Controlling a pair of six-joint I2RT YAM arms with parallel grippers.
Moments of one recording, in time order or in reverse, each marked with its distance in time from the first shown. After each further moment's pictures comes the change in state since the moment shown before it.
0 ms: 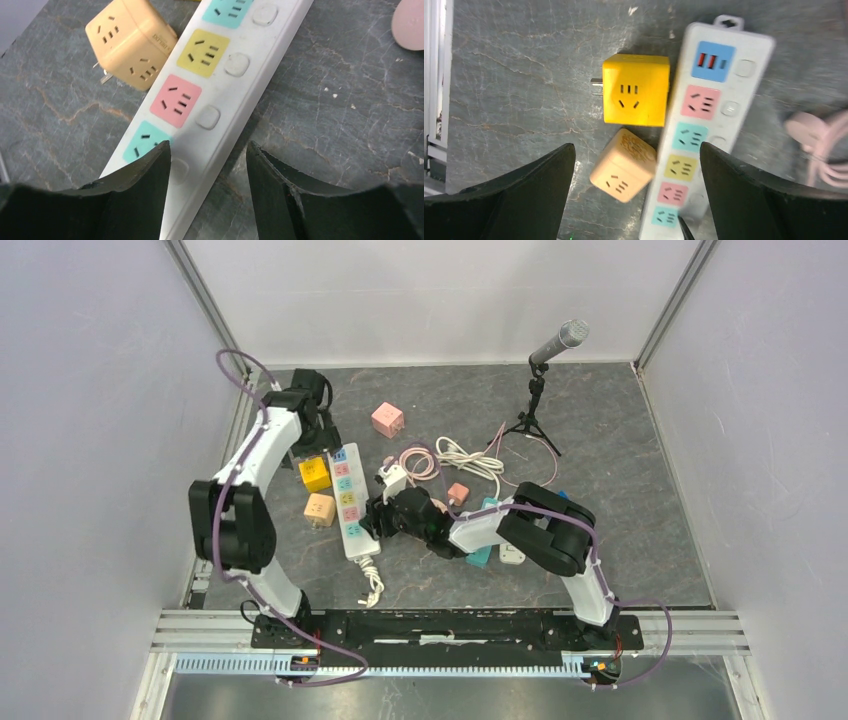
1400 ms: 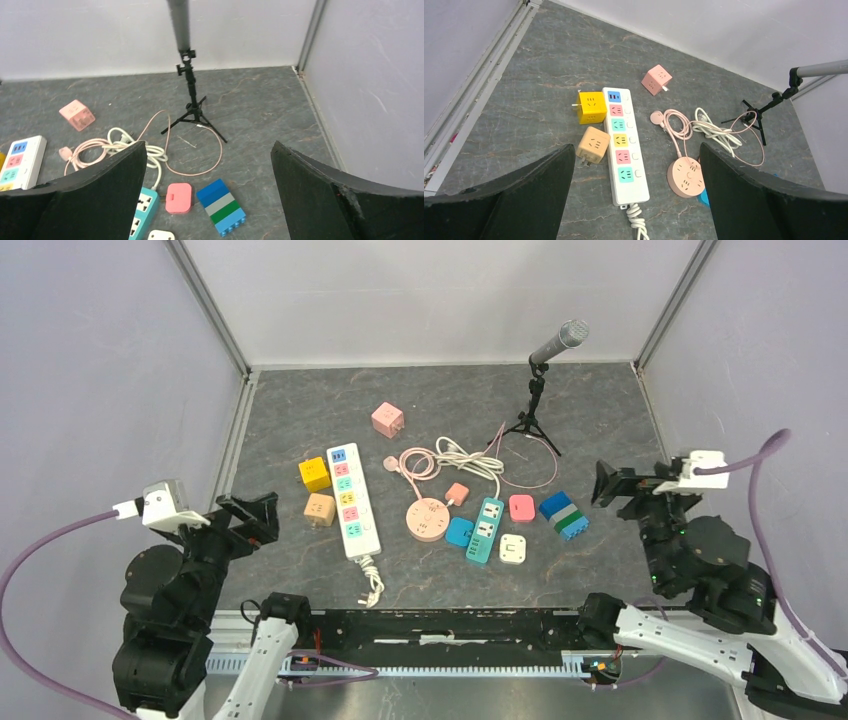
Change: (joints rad) left arm -0.001 -1.336 -0.165 -0.076 0.185 0.070; right arm 0.005 -1.611 -0.003 -1.265 0.969 -0.328
